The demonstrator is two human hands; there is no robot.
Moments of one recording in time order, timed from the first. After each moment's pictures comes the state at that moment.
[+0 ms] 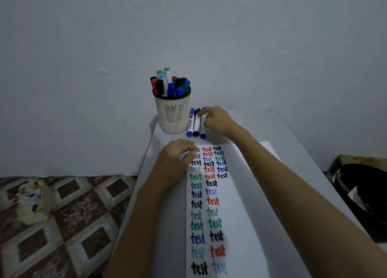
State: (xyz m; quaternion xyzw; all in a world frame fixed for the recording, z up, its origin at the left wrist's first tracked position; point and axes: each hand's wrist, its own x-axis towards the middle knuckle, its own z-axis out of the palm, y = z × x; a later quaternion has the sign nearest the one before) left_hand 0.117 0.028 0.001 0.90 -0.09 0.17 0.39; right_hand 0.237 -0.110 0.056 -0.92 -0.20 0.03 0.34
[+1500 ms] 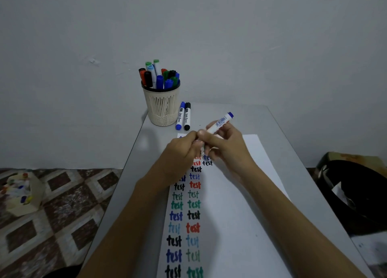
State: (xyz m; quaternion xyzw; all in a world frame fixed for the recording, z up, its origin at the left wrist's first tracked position) left_hand 0.104 -0.018 0.020 0.89 -0.16 0.16 0.41; right_hand 0.129 -0.164 0.040 -0.62 -0.13 0.07 0.77
